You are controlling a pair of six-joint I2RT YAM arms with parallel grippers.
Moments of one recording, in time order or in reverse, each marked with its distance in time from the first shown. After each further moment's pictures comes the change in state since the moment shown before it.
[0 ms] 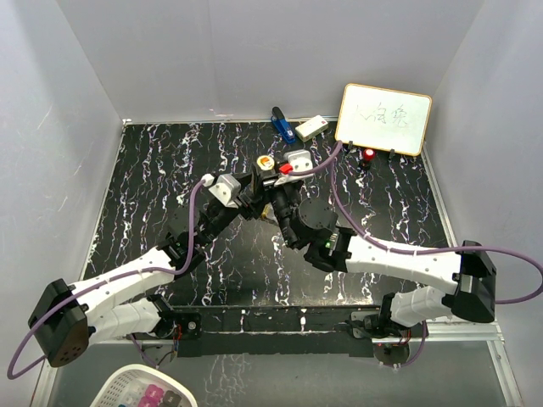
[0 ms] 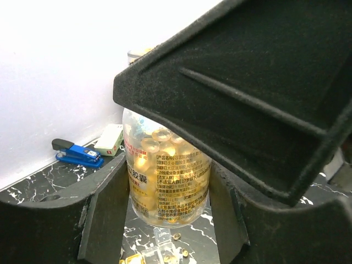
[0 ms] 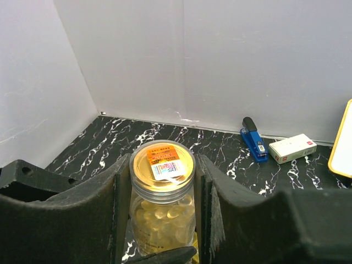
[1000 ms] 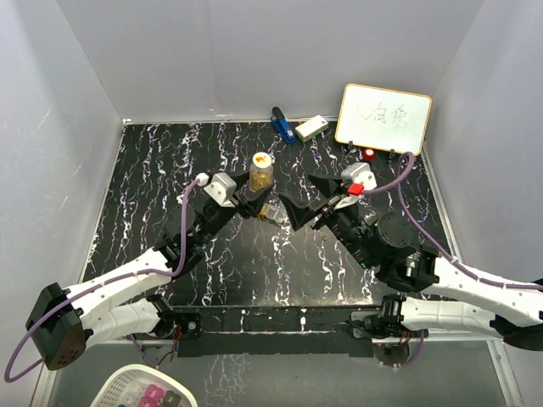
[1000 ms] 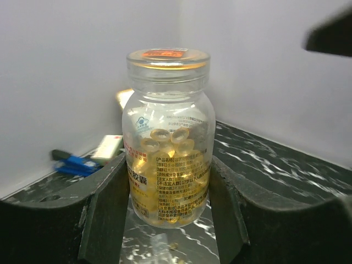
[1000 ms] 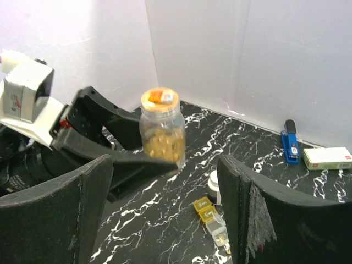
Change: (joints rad) left arm -0.005 -0.022 0.014 0.009 -0.047 0.000; right arm 0.029 -0.486 -0.105 -0.444 -0.288 0.102
